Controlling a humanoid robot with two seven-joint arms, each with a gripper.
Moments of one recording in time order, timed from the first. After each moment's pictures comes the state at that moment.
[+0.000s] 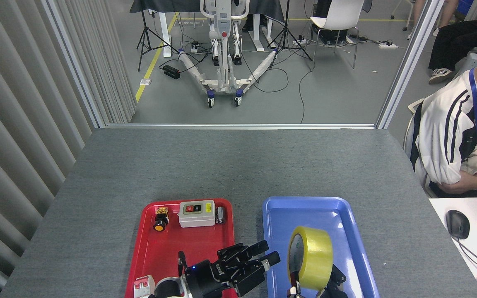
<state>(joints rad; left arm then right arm) -0.12 -0.11 -0.21 -1.45 -0.67 -0.77 -0.59 0.24 -0.03 0.02 -1.70 1.50 -0.79 -0.39</state>
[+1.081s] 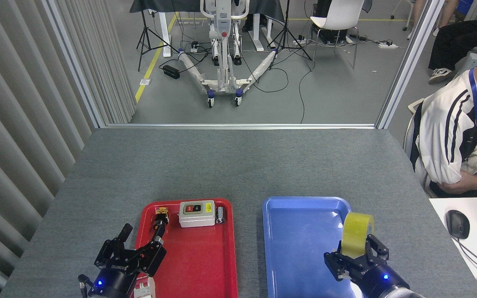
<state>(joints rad) 0.04 0.11 -0.01 -1.55 -1.16 -0.26 0.11 0.06 -0.13 -0.06 -1.66 1.46 -0.39 0.35</state>
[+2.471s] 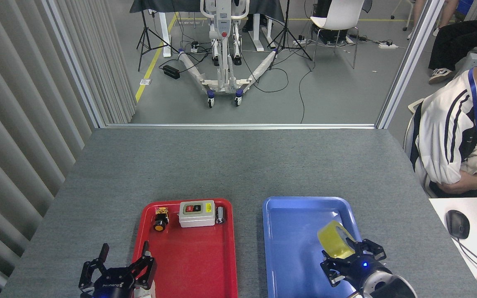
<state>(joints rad) 0.12 0.06 -0.02 -1.57 -1.41 0.07 0.12 -0.06 -0.20 0.12 -1.54 1.55 -0.25 0.61</state>
